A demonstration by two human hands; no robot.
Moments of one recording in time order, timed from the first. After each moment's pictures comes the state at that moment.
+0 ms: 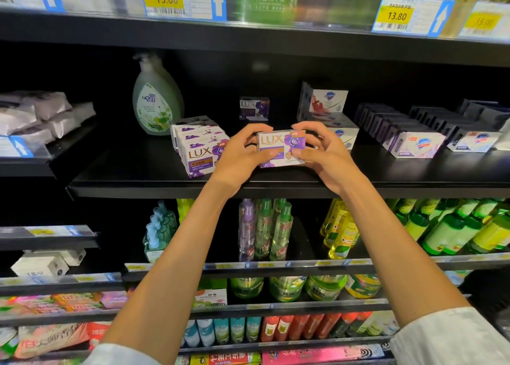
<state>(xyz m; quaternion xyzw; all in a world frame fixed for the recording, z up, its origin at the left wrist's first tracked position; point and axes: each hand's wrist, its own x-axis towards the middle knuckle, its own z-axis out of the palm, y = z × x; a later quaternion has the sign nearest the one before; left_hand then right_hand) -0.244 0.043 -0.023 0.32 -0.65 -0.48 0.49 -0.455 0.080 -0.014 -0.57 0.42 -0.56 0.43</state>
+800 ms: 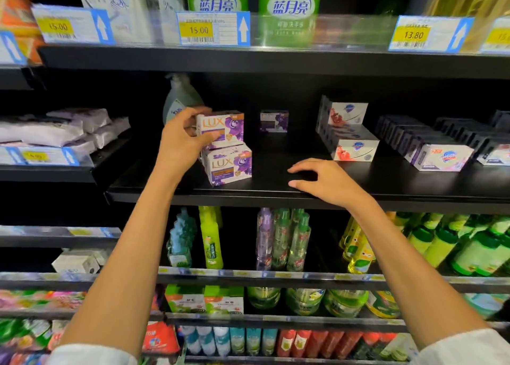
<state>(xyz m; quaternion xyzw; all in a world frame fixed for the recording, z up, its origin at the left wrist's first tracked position) -0.119 0.027 0.023 0.44 -0.66 -0.23 0.57 -0.447 0.058 -0.033 -0.77 0.56 -0.28 0.14</state>
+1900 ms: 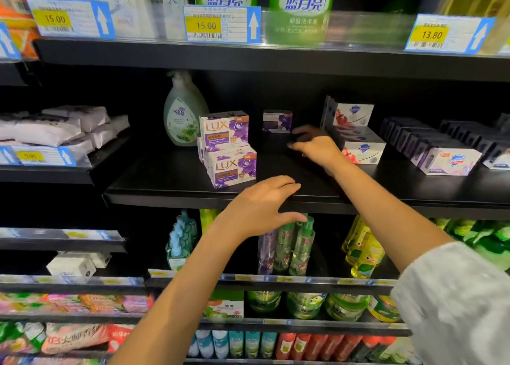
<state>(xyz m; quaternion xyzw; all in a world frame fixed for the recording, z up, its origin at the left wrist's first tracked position) -0.215 0.083 -0.040 0.36 -0.91 -0.04 0.20 -0.428 -0.035 -0.005 -0.65 0.62 -0.39 0.21</state>
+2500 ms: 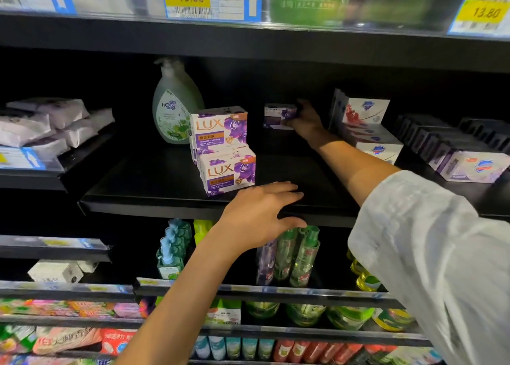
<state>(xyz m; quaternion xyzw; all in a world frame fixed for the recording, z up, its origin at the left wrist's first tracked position) -0.218 0.059 -0.048 0.39 -0.90 -0.07 0.20 -0.419 -0.173 -0.007 -0.58 0.64 -0.45 0.22</state>
